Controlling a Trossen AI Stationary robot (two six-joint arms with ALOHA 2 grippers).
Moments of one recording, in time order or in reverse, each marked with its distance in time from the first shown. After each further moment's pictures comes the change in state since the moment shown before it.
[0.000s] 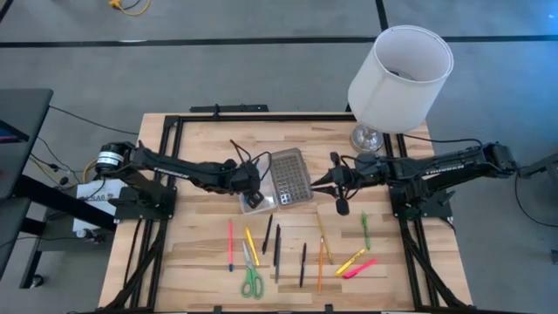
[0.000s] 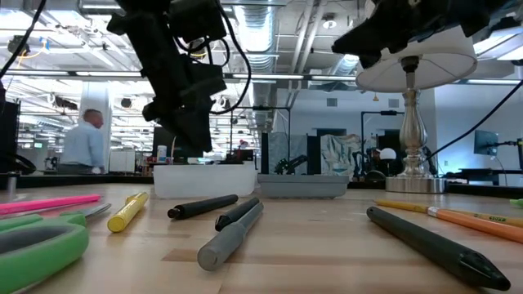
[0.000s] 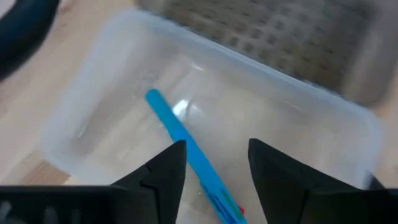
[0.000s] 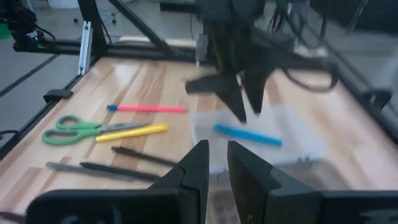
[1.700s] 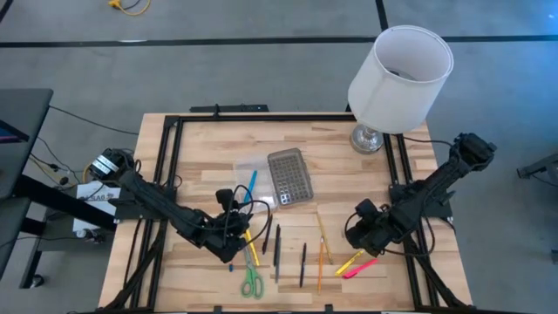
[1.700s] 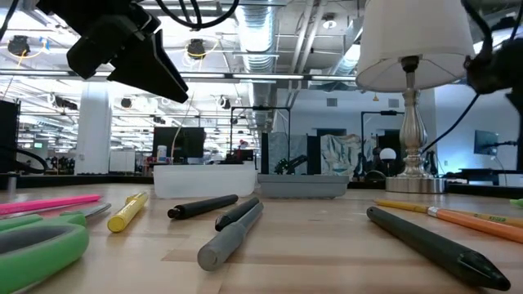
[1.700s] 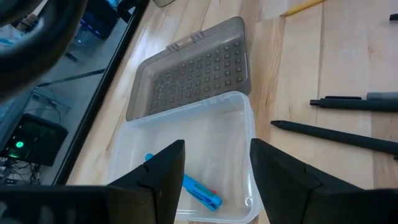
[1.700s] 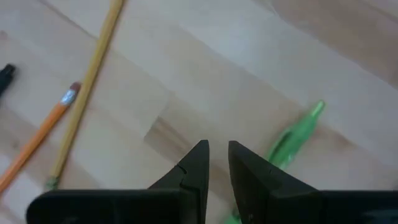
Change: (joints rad) left arm -0.540 -0.002 0.000 -0.005 -0.580 0.240; right arm 0.692 0.254 0.070 -0.886 0.345 1.719
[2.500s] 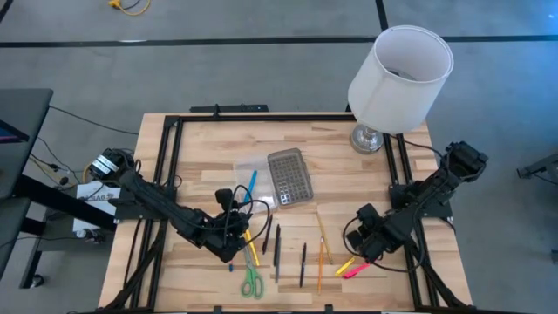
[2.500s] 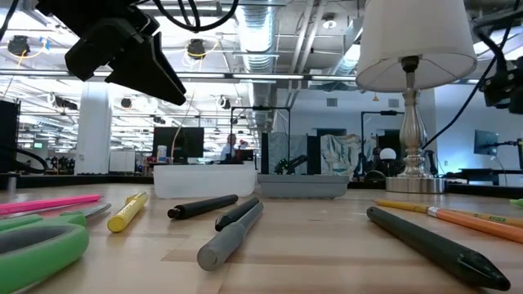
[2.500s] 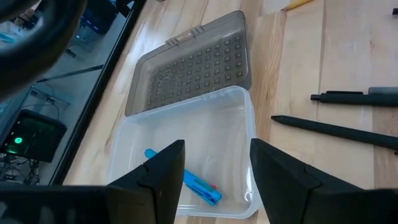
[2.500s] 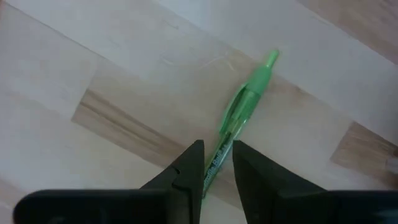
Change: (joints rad) left arm 0.000 0.000 0.000 -0.023 0.009 -0.023; right arm 0.027 0.170 0.047 -0.104 -0.107 0.120
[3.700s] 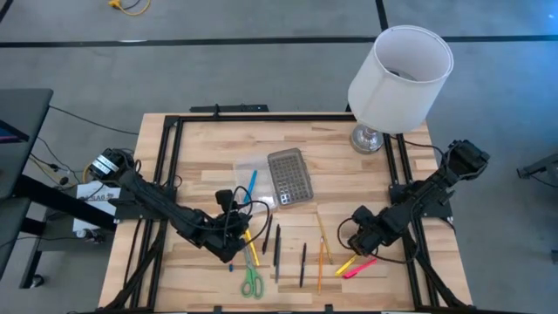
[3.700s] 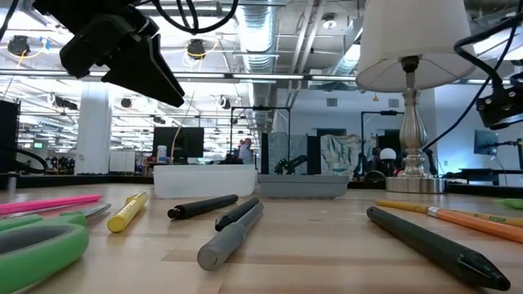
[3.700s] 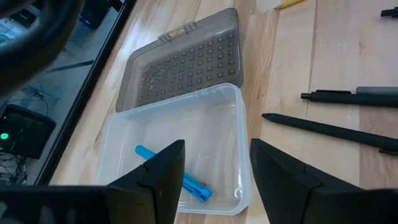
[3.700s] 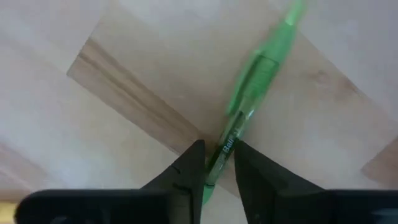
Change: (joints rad) left arm -0.001 0.000 0.000 0.000 0.031 -0.028; right arm -0.102 -0.007 -0.099 0.167 -0.109 -0.288
